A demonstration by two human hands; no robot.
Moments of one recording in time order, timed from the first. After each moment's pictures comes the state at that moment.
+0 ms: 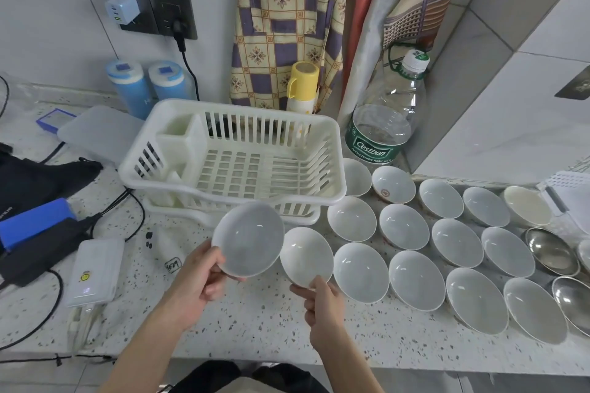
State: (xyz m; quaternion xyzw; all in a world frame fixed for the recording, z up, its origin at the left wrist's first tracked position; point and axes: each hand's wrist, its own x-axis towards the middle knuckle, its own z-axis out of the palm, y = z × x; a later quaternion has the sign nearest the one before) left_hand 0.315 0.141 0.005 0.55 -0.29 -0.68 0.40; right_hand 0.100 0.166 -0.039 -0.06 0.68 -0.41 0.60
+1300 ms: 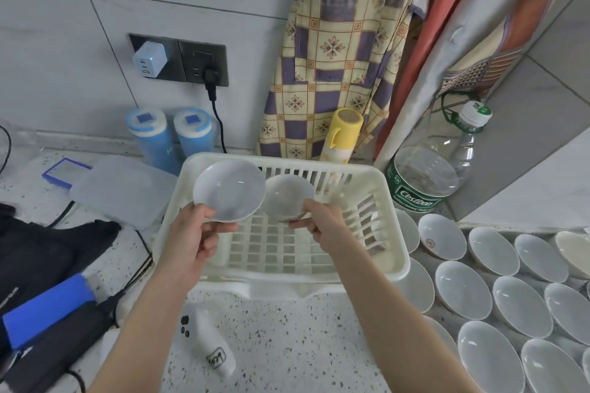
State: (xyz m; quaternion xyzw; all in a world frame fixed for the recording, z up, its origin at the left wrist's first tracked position) left_hand 0.415 -0.037 0.060 0.56 -0.26 -0.60 0.51; right_hand 0.195 -0.094 0.040 -0.25 0.69 -0.33 0.59
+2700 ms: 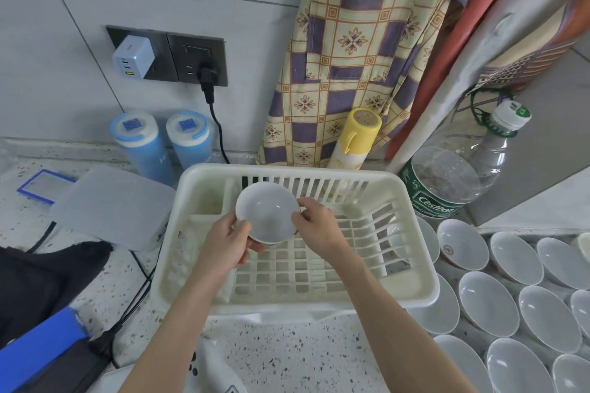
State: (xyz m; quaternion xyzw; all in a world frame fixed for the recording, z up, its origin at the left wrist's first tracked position) left_hand 0.398 -0.093 0.018 0.64 -0.43 -0.54 0.34; right_hand 0.216 -0.120 0.010 -0.58 0.65 -0.27 0.41
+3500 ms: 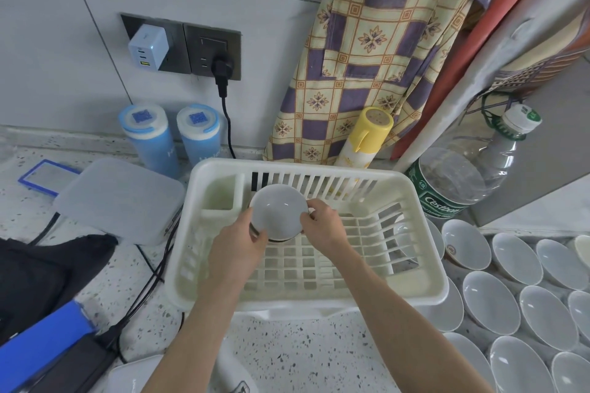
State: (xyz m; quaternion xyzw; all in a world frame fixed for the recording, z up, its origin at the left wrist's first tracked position) left_hand 0.400 -0.088 0.002 0.70 -0.60 -0.32 0.24; right_hand 0.229 -0.126 -0.006 -0.56 0.73 -0.17 0.35
